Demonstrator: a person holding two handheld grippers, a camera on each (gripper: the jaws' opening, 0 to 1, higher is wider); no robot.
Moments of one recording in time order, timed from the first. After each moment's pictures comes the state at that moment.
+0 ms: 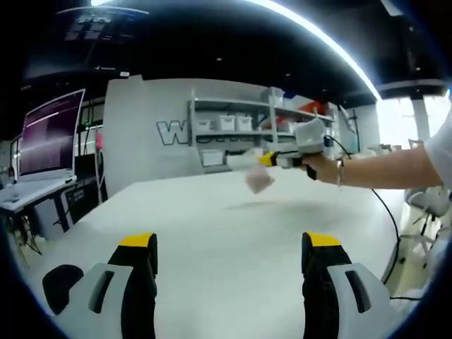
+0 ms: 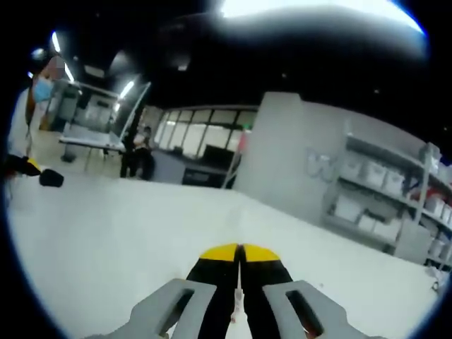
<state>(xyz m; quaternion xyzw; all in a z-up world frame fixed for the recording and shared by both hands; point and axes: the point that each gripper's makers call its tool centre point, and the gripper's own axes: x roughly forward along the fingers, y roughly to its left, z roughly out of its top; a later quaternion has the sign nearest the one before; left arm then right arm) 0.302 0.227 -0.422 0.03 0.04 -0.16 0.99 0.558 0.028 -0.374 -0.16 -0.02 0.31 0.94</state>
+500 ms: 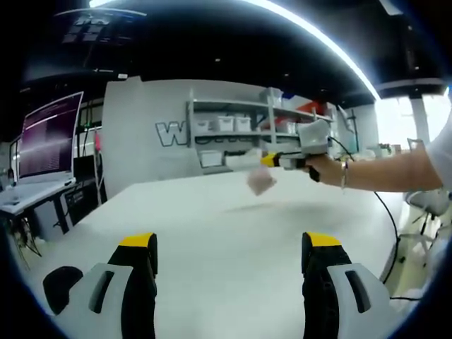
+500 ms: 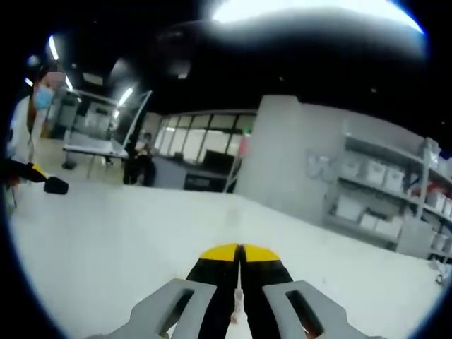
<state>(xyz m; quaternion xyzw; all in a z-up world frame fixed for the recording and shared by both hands) 0.299 0.223 -0.418 0.04 0.03 -0.16 0.99 0.542 0.022 -0.373 -0.14 -0.02 0.31 0.94</state>
